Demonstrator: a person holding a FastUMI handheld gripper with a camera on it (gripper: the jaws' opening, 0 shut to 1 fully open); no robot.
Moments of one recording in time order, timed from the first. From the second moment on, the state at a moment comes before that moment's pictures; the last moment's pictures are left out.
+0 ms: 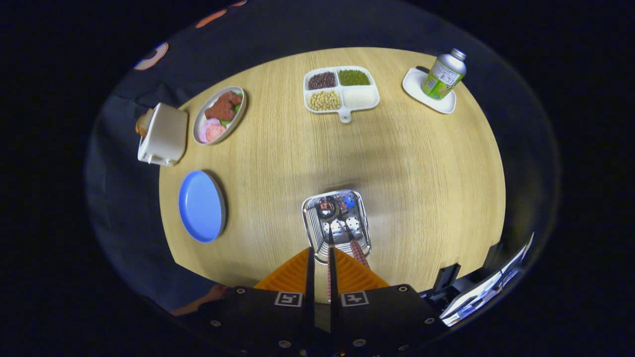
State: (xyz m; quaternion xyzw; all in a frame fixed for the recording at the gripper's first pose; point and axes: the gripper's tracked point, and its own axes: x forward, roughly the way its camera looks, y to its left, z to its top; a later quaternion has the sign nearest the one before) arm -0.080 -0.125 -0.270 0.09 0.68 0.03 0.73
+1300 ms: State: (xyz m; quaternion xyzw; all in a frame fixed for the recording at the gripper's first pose) arm 0.028 -0.156 -0.016 0.05 0.13 0.00 0.99
